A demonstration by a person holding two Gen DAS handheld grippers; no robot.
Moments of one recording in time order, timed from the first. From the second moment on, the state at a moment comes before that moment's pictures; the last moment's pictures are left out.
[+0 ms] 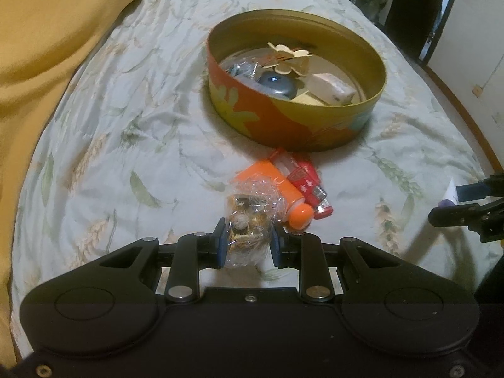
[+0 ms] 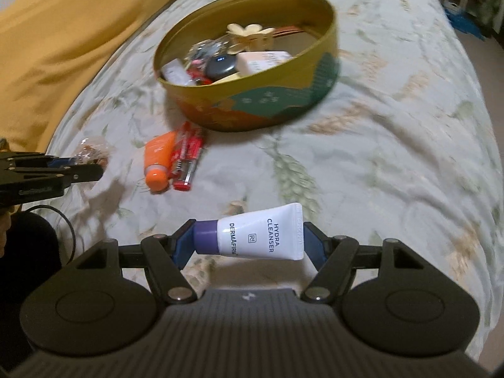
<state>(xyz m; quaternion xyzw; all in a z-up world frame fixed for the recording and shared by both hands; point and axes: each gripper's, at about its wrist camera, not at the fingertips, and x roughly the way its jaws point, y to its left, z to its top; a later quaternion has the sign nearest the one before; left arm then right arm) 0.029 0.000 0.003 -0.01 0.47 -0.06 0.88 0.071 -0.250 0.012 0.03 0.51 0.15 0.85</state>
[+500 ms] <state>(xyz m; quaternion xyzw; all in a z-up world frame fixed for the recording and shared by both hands) 0.032 -0.021 0.019 0.01 0.47 -0.08 0.88 0.062 -0.268 0.014 0.08 0.48 0.15 0.86</state>
